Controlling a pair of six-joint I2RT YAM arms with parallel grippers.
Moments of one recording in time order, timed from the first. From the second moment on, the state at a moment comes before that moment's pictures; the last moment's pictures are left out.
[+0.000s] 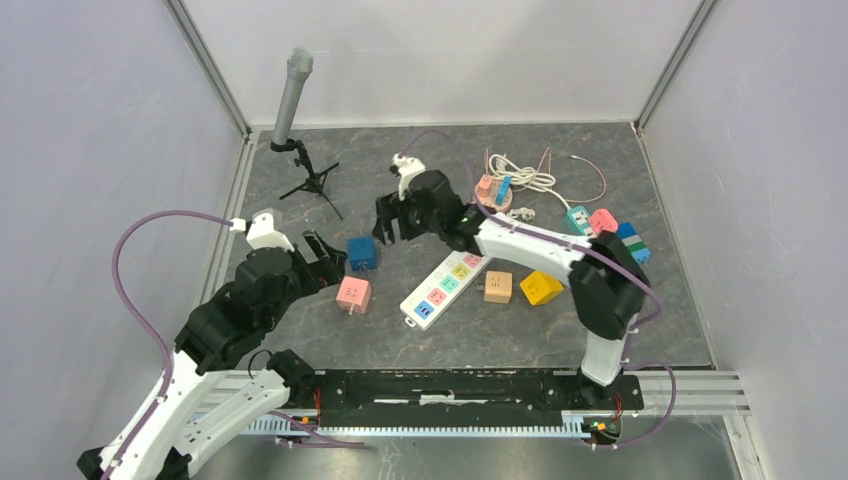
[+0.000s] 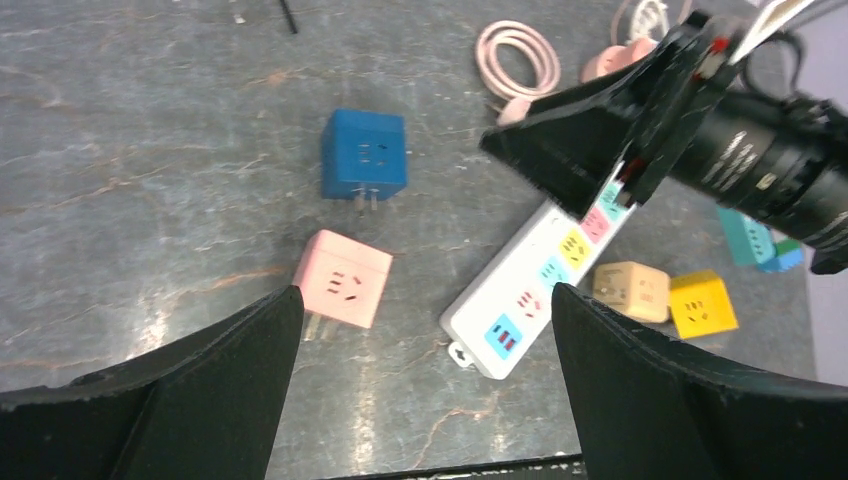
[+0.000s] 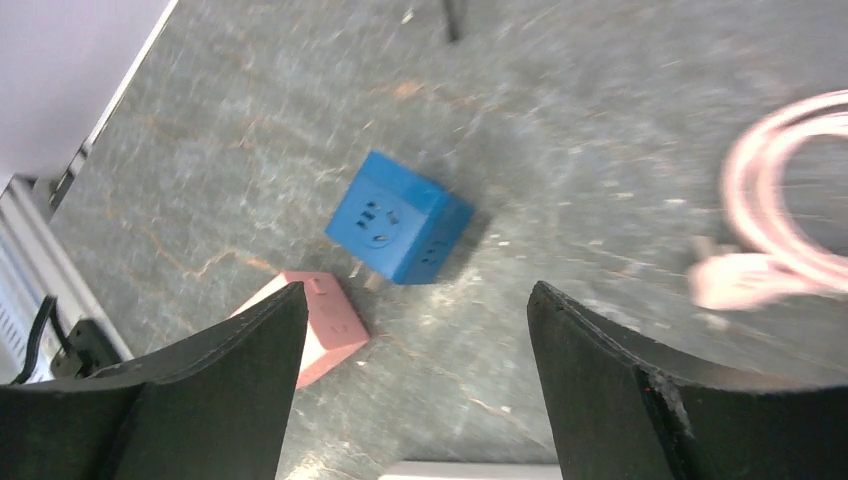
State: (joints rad) left arm -0.66 0.57 0.93 -0.91 -0.46 -0.75; right arm 0.87 1.88 1.38 -0.04 -0.08 0.39
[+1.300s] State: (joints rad) left arm -0.57 1.59 1.34 -0.52 0.04 -0.46; right arm 0.37 2.05 1.66 -0.52 0.32 0.37
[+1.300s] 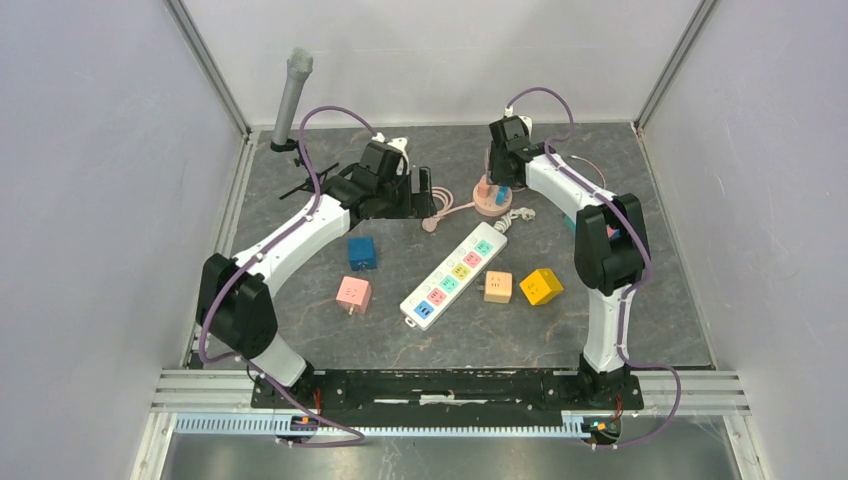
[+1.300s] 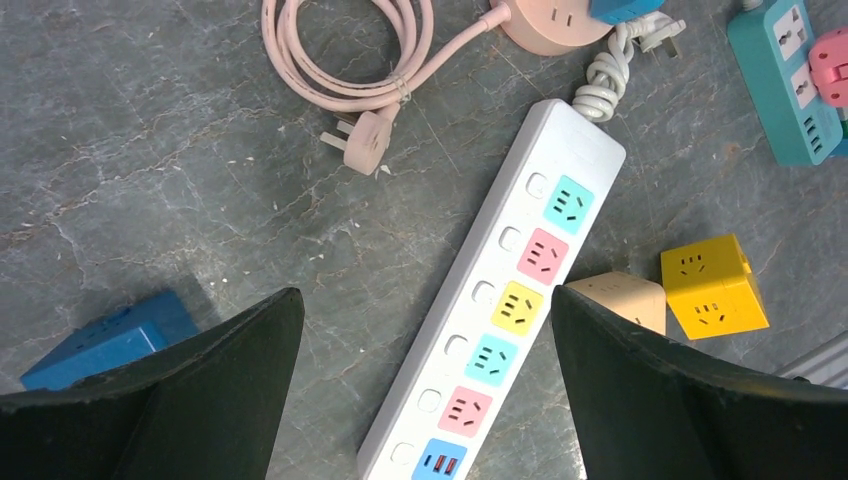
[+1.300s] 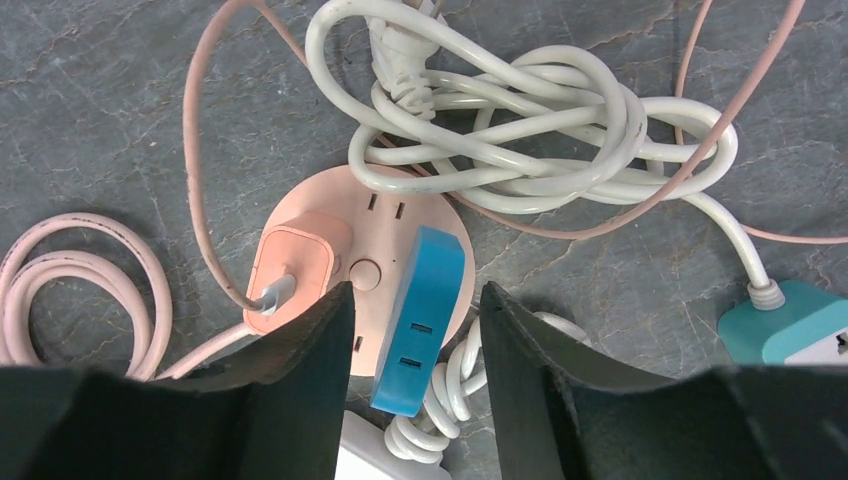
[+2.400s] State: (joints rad) left arm -0.50 1.93 1.49 -0.36 0.22 -0.42; right arm 0.53 2.03 1.55 -0.40 0.24 0.46
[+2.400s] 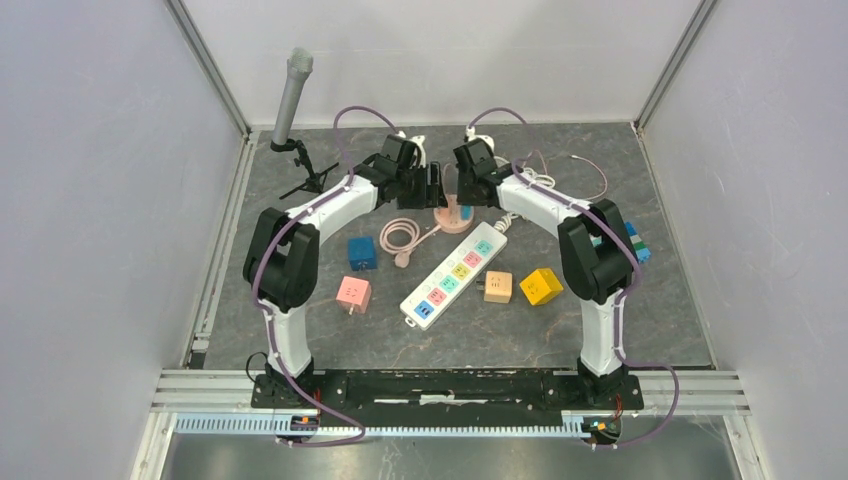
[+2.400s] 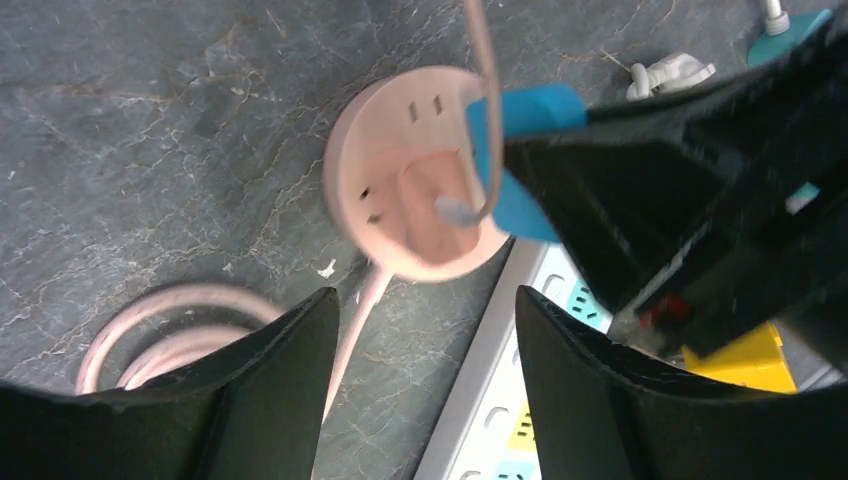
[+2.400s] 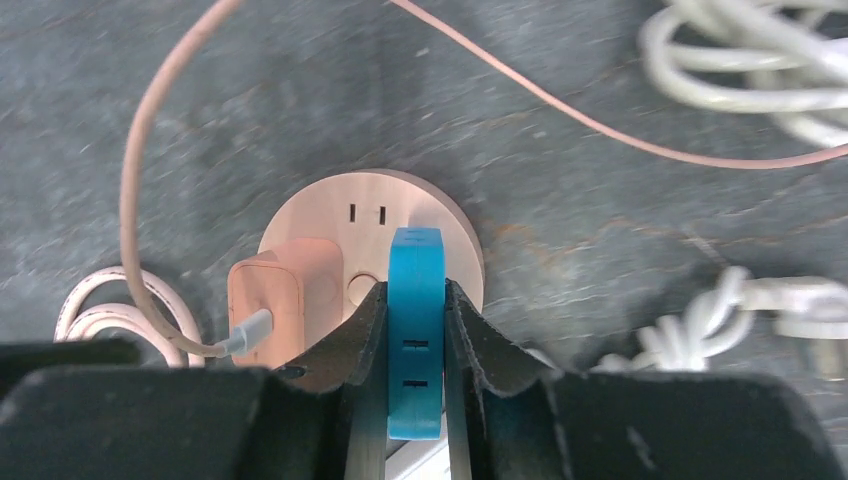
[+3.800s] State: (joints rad) left arm -0.53 1.87 1.27 -0.11 0.07 -0.45; right arm 0.58 2.01 1.50 -0.33 0.16 0.48
